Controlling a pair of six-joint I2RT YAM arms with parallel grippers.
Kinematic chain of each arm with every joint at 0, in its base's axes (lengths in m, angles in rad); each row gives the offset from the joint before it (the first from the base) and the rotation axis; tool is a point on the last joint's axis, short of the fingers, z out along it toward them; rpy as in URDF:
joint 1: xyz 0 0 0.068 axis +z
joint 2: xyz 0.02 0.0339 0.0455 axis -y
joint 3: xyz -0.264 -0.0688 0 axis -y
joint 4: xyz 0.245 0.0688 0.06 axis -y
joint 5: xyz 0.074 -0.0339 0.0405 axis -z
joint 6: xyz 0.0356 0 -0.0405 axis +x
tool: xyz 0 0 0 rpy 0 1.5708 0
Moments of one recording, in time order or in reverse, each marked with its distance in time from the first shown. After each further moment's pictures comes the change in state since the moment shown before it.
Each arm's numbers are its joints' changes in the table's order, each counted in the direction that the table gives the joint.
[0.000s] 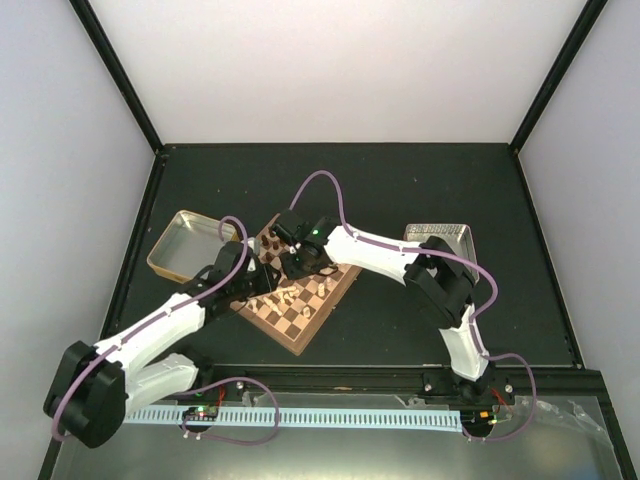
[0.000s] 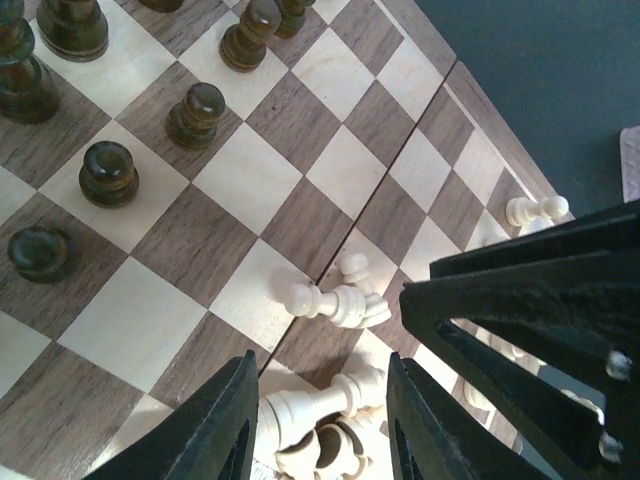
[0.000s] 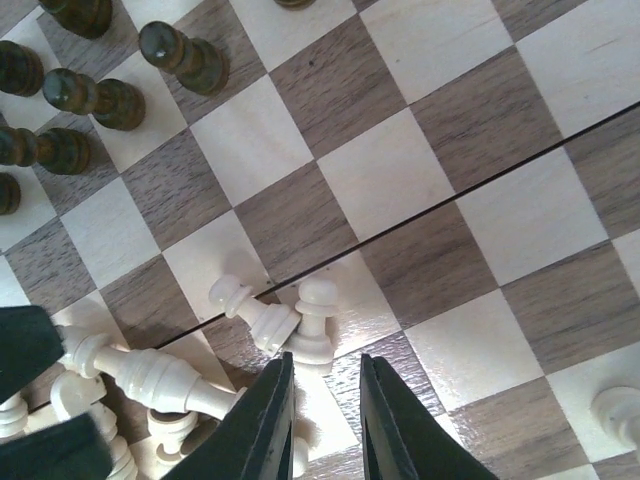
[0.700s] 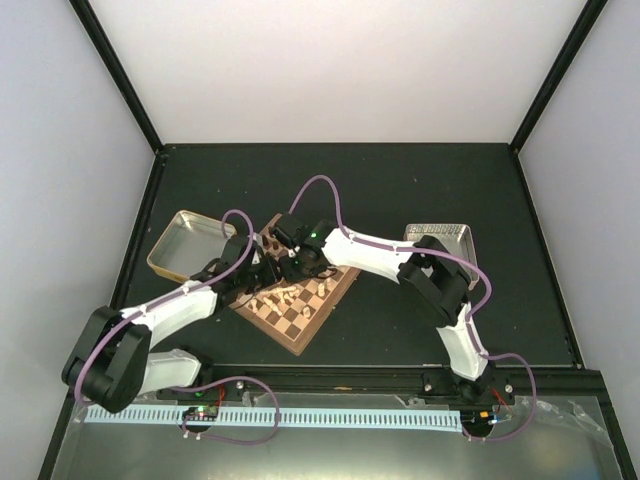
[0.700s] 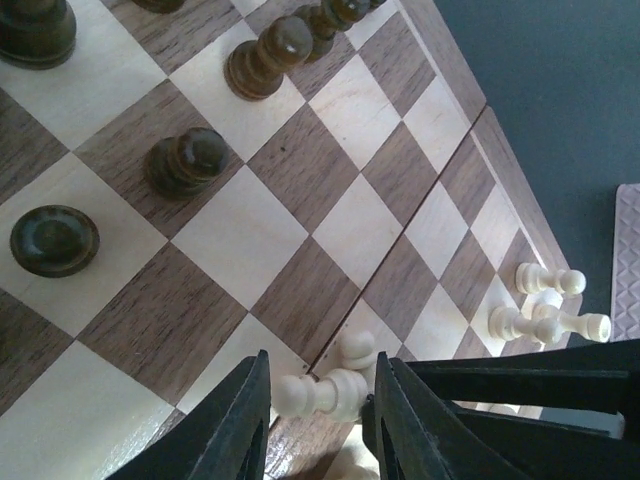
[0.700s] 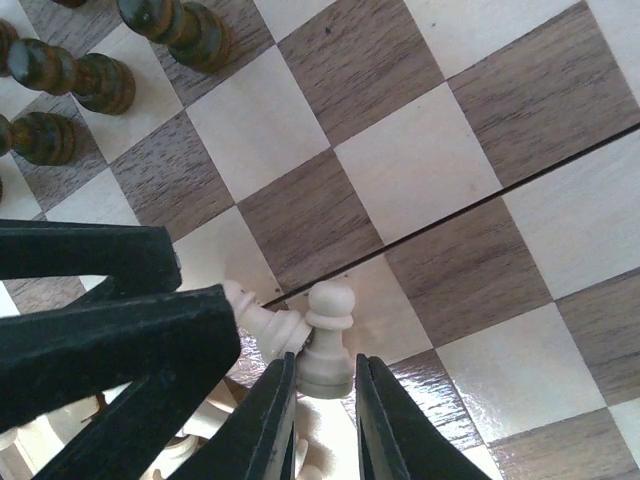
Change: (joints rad) left arm 0.048 -0.207 0.003 0.206 0.057 -0.103; right arm -0.001 -0.031 -0.016 0.037 -0.045 0.011
